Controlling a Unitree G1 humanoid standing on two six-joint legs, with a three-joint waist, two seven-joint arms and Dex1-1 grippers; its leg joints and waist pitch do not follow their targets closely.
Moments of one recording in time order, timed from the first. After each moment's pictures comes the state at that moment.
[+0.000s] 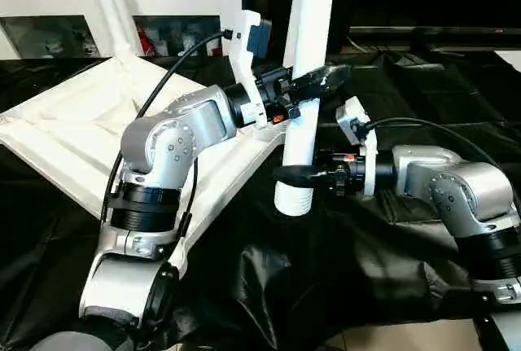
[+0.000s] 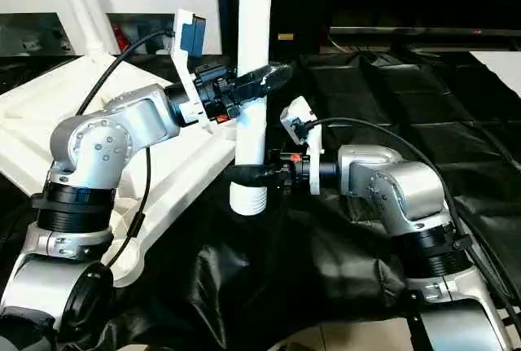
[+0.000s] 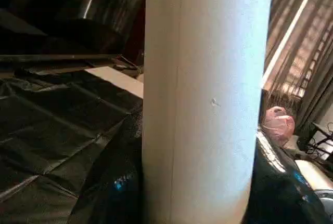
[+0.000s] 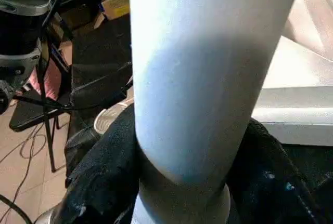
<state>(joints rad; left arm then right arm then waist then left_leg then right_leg) -0.83 0.10 0.03 0.11 -0.67 0.82 -0.65 -0.59 -0.46 0.16 0.05 0.56 0.83 1.02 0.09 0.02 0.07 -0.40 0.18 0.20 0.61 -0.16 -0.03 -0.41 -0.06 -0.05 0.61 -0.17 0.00</state>
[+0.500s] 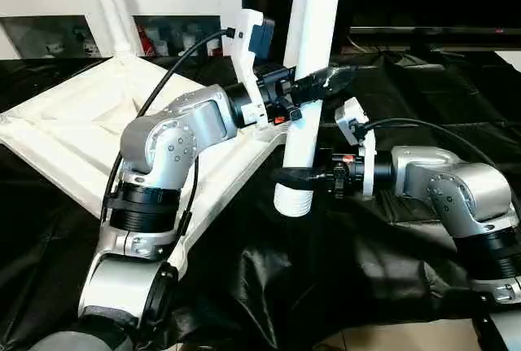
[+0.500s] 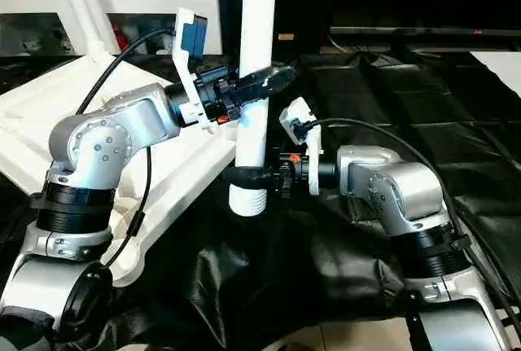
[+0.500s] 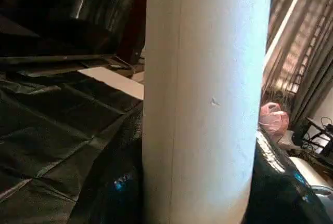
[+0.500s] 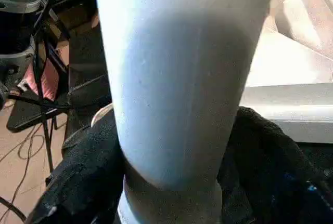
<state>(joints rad) -0.83 0.11 0.02 0.10 -0.66 0.82 -0.67 -0.59 -0.46 0.16 0.05 0.56 0.83 1.01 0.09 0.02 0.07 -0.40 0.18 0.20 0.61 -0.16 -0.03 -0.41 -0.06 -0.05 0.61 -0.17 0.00</state>
